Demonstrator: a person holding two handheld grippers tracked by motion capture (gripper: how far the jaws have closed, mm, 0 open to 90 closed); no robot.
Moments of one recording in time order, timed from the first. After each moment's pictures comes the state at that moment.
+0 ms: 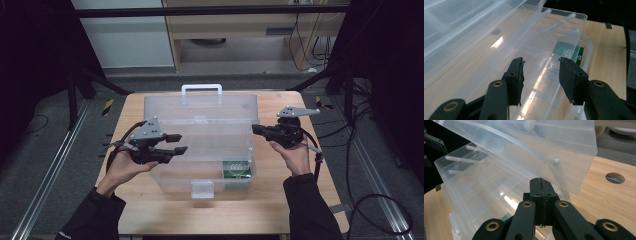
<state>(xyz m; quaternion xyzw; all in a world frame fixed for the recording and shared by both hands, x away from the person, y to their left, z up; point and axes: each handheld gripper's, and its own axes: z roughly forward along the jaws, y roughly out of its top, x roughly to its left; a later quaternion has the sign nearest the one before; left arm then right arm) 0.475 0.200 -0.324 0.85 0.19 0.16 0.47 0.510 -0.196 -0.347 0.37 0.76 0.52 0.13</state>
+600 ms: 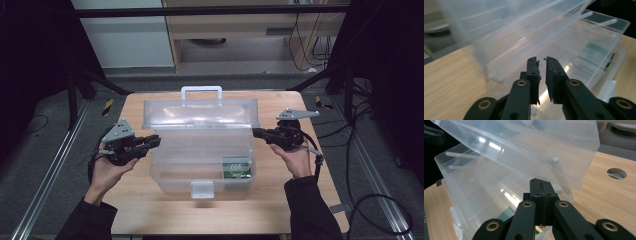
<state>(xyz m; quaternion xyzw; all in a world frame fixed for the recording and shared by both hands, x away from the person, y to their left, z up) 0.470 0.258 -0.338 0.80 0.31 0.21 0.47 0.505 -0.197 -0.352 0.37 0.77 0.51 0.13</state>
